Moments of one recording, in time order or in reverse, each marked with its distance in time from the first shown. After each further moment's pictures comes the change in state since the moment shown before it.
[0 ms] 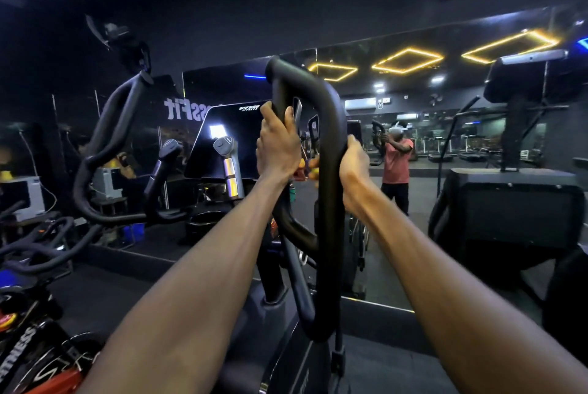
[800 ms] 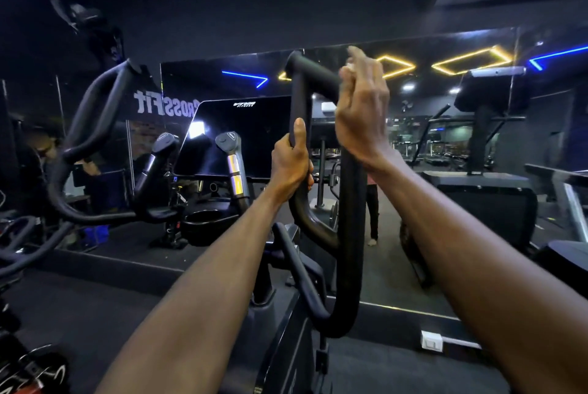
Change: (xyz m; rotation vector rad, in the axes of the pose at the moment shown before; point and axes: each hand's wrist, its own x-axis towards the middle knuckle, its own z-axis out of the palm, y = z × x) left_hand -0.018 -0.028 -0.017 -0.702 -0.422 -0.346; right_hand 0.014 -0.055 0.054 -0.816 0.397 -1.221
